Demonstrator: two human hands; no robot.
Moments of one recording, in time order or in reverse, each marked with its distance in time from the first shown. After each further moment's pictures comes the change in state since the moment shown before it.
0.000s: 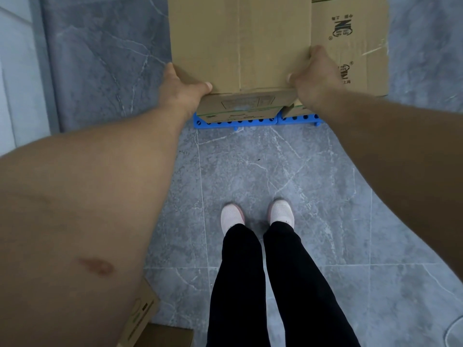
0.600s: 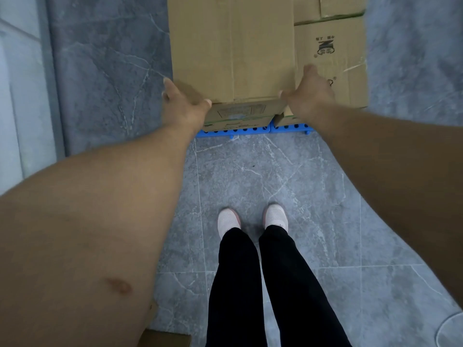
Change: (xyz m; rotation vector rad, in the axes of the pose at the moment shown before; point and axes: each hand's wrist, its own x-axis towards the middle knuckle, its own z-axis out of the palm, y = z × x) left_hand -0.035 0.012 -0.005 0.163 0.012 -0.014; right_hand -0.022 -0.006 -0.021 -0.161 0.031 -0.032
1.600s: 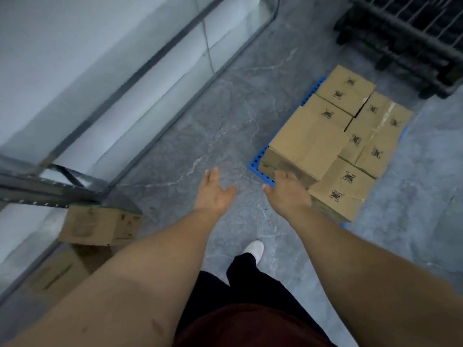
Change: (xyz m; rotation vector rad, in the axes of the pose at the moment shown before) left_hand -0.343 -0.066 -0.109 -0.316 0.222 -0.247; right_hand -0.301 -0.080 -0.082 -0.639 -0.317 -0.654
